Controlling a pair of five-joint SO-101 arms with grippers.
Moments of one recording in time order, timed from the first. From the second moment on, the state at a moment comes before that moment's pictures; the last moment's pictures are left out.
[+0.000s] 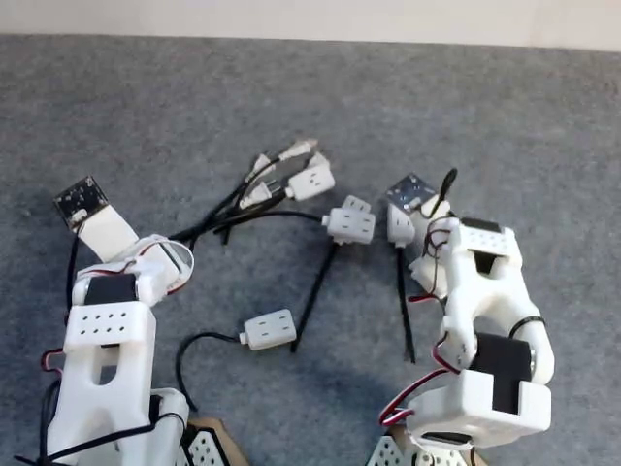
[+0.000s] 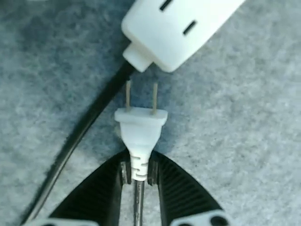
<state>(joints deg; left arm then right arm) -12.8 -45.1 63.3 49.0 -0.1 5.8 2.4 38.4 47.6 52.5</state>
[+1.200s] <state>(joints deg) -11.6 -72.0 58.9 70.0 -25.6 -50.4 -43.3 59.5 44.0 12.2</state>
